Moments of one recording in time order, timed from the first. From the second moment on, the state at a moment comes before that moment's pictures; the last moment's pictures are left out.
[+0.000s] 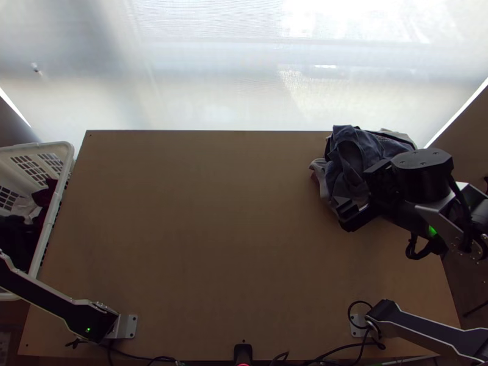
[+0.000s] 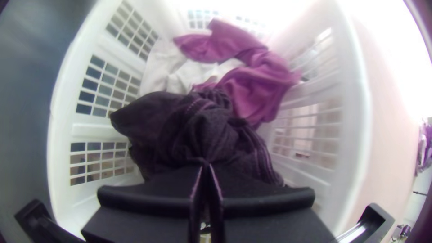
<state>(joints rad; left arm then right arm) 1.12 2.42 2.24 -1.12 0.14 0.83 0.64 1.15 1.67 -1.28 0.19 -0.06</state>
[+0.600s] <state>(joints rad) 0.37 1.52 2.03 -1.42 0.27 0.63 0.53 1.10 1.56 -1.21 0.19 -0.12</state>
